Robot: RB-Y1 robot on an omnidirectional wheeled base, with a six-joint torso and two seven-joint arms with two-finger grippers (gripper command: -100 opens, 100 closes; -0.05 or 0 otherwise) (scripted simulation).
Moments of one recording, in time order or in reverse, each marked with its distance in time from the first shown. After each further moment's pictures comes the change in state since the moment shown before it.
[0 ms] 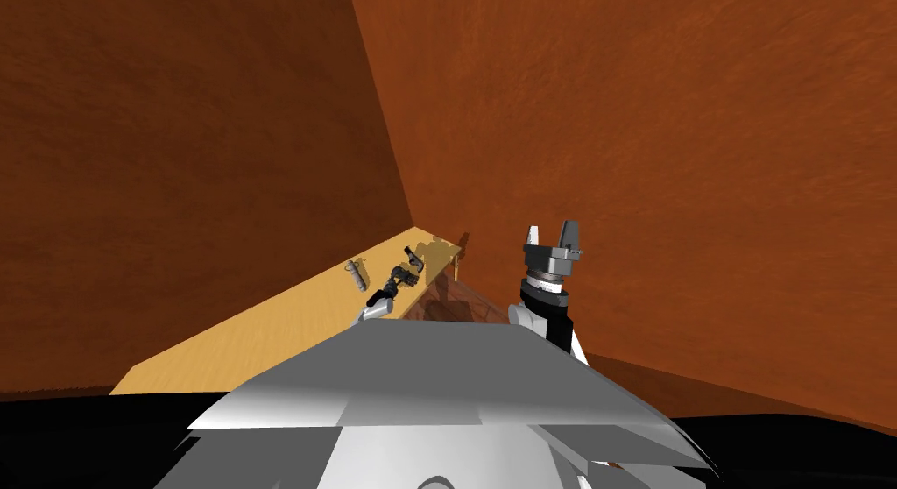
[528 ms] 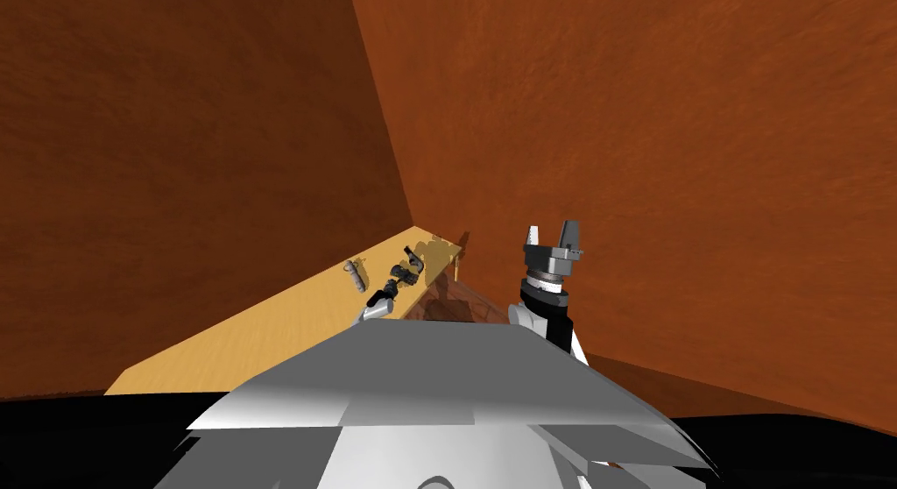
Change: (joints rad) left arm 0.000 -0.003 0.001 0.003 -0.002 -0.005 0.001; right arm 0.000 0.000 0.000 0.000 0.000 0.000 0.000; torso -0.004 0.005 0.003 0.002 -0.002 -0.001
